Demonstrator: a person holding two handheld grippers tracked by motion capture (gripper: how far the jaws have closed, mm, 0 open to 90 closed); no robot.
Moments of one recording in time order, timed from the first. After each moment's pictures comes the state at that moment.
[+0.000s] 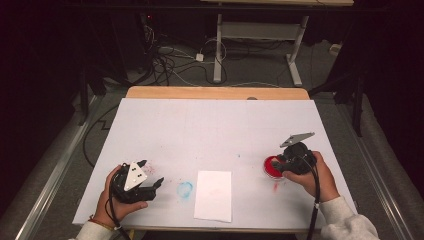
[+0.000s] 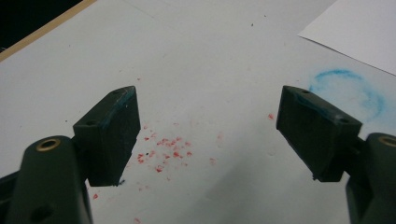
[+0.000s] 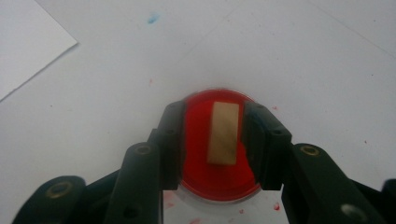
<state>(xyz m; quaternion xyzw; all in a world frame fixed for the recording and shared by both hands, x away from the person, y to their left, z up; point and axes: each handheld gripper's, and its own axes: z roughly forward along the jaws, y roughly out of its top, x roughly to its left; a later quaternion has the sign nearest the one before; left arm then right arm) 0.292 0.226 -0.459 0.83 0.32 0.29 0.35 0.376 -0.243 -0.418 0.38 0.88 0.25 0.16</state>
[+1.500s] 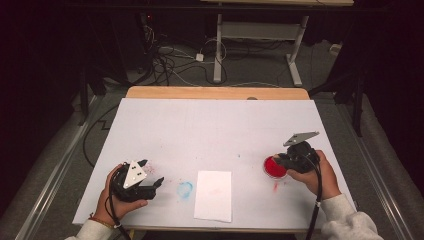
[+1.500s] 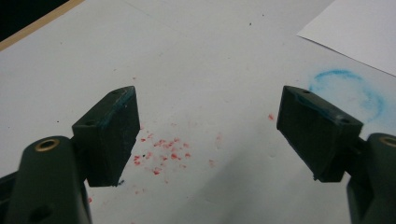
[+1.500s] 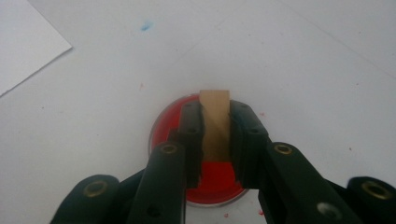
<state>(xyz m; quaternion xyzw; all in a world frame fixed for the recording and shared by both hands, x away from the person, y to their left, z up) 0.298 0.228 -0.461 0.84 0.32 0.27 0.35 0.379 -0.254 -0.415 0.37 0.87 0.27 0.16</state>
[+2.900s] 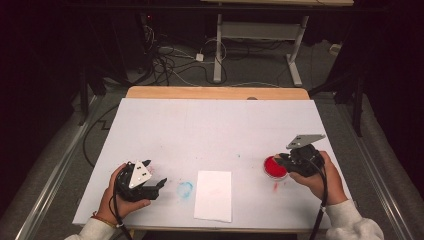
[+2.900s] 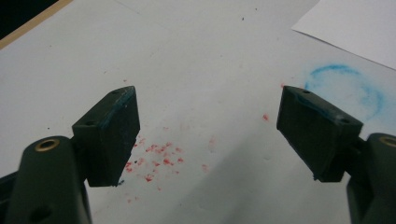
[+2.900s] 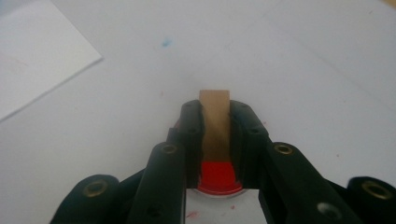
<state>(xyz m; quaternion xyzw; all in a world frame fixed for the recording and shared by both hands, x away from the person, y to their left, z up) 0.301 0.219 -0.463 0.85 0.31 0.27 0.33 0.361 -0.249 -0.401 0.35 0.88 0.28 0.18</state>
